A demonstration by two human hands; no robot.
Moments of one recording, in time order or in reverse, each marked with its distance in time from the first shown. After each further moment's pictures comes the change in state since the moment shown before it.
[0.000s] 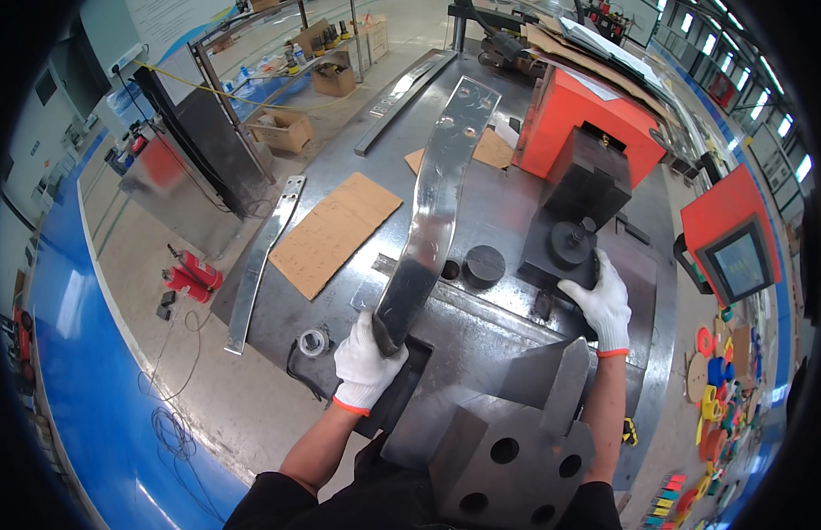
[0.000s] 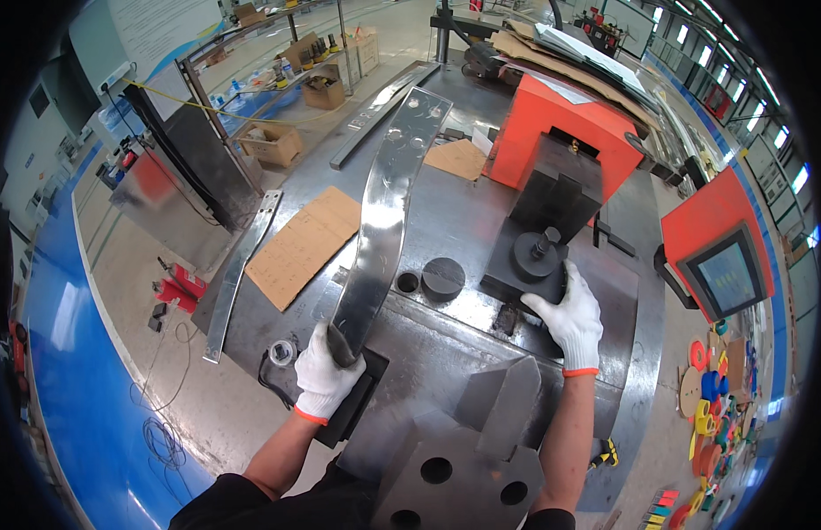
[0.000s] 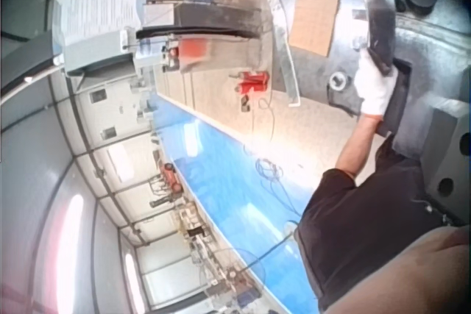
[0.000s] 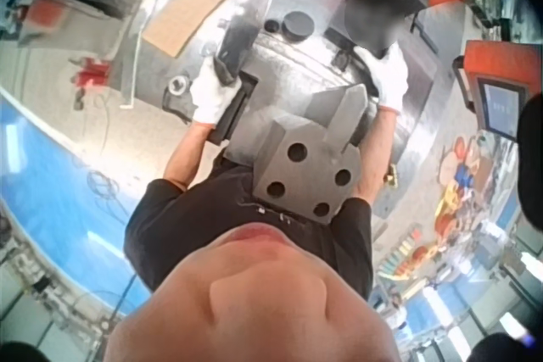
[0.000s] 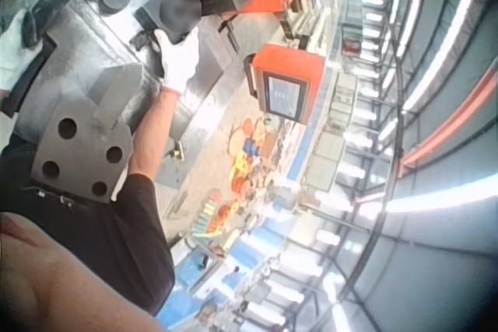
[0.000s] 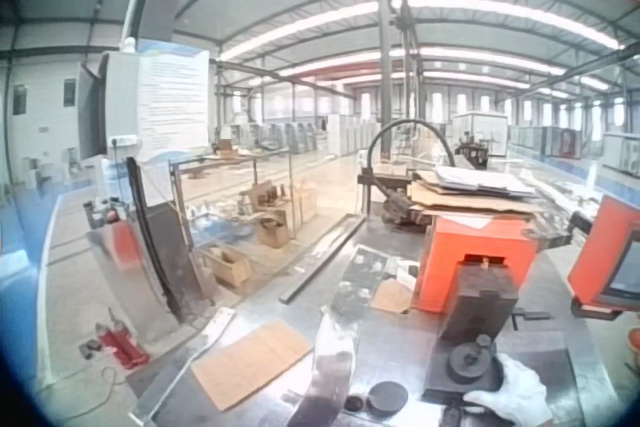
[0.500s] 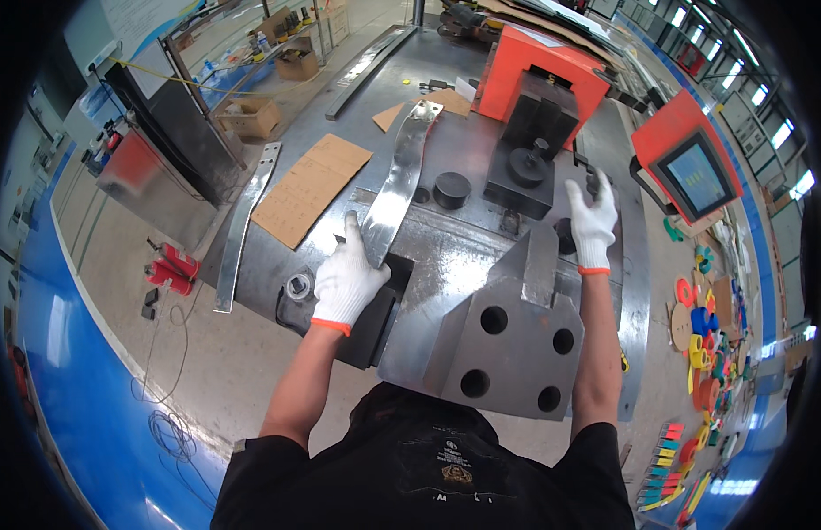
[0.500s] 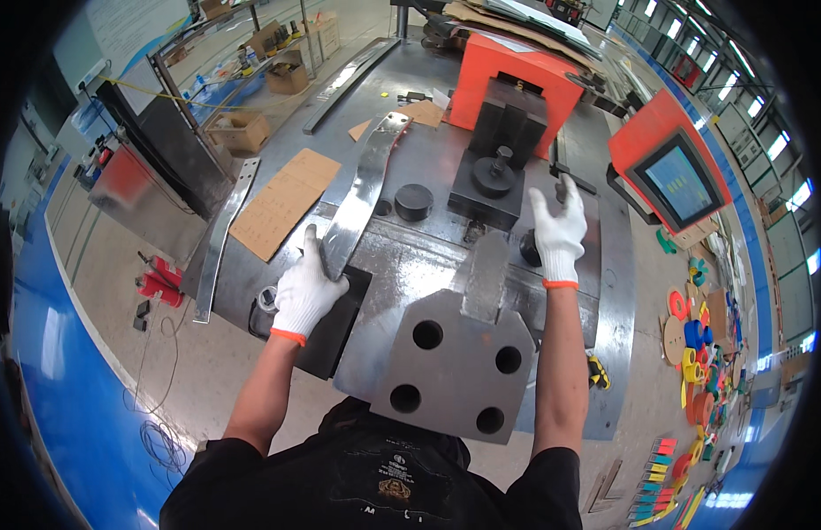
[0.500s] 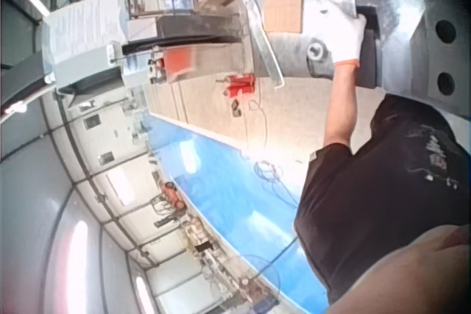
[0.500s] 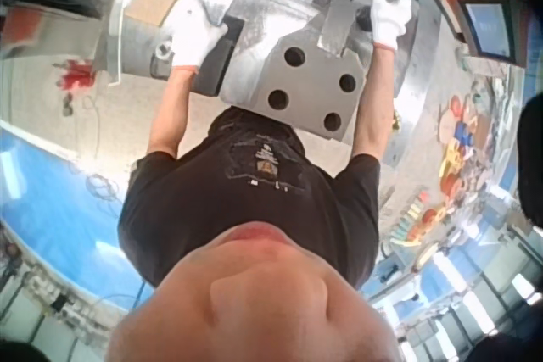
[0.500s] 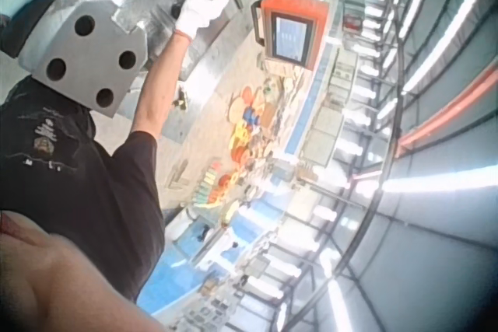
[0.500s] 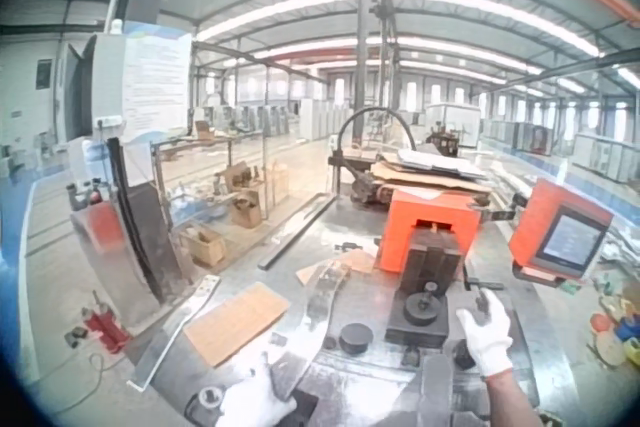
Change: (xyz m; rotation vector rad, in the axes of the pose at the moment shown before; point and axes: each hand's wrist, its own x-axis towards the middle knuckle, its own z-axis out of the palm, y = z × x) left_hand 0.049 0.048 -0.062 0.151 -0.548 -0.189; right_hand -0.012 0.034 -0.003 0.473 0.558 -0.100
